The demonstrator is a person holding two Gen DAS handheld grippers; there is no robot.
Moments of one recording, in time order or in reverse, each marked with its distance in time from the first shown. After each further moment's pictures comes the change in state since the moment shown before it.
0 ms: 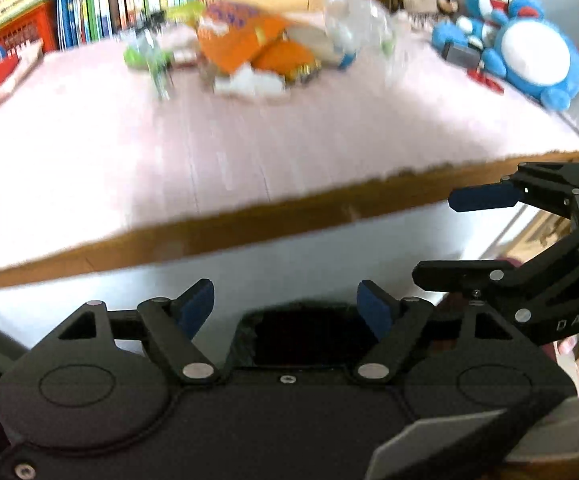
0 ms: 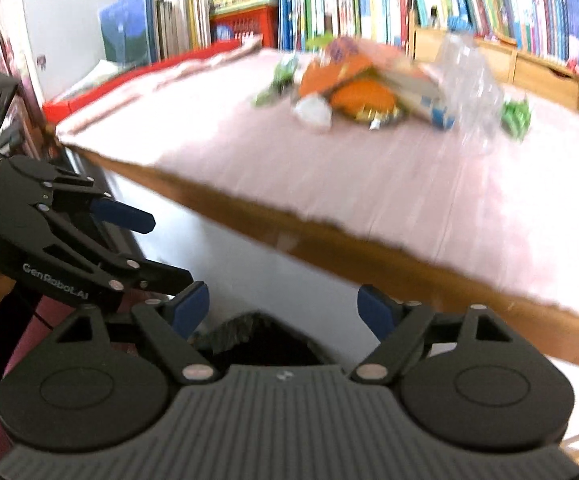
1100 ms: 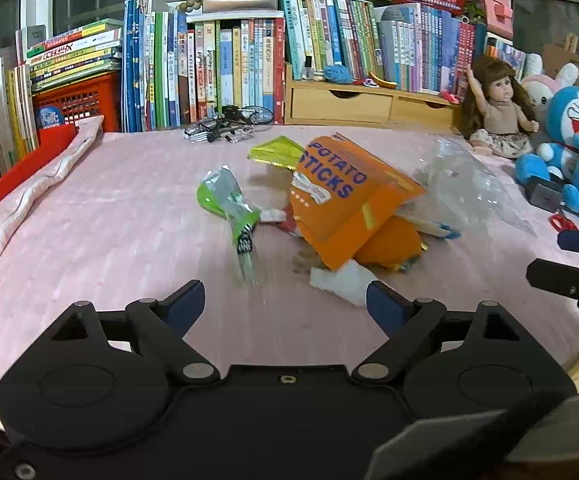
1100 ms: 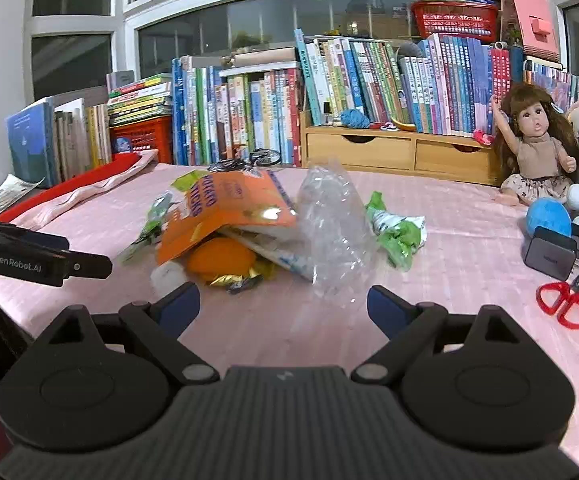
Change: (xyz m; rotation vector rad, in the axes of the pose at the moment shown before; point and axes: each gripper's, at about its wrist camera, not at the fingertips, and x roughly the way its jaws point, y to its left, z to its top) left arm 0.033 0.058 0.115 -0.127 -0.245 0.162; right arm 0.002 -0.077 0.072 0.107 -0.257 -0.240
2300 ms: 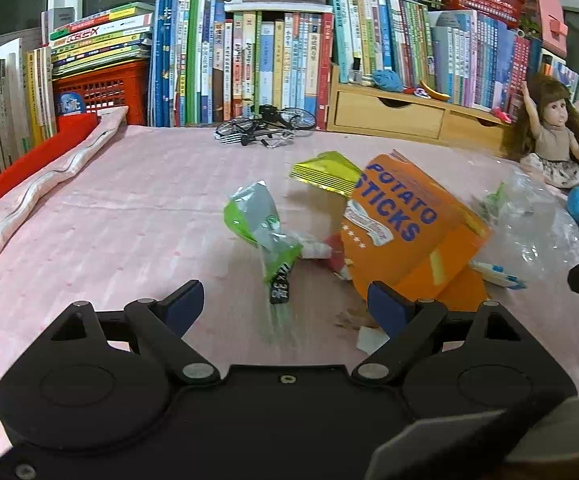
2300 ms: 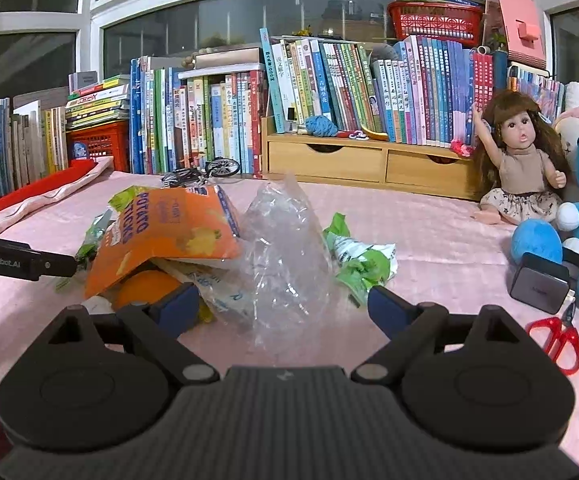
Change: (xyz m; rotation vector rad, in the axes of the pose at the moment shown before) left arm 0.059 0.017 0.024 -0.093 -0.001 0.091; right arm 0.046 -0.024 0.018 -0.007 -0.015 -0.095
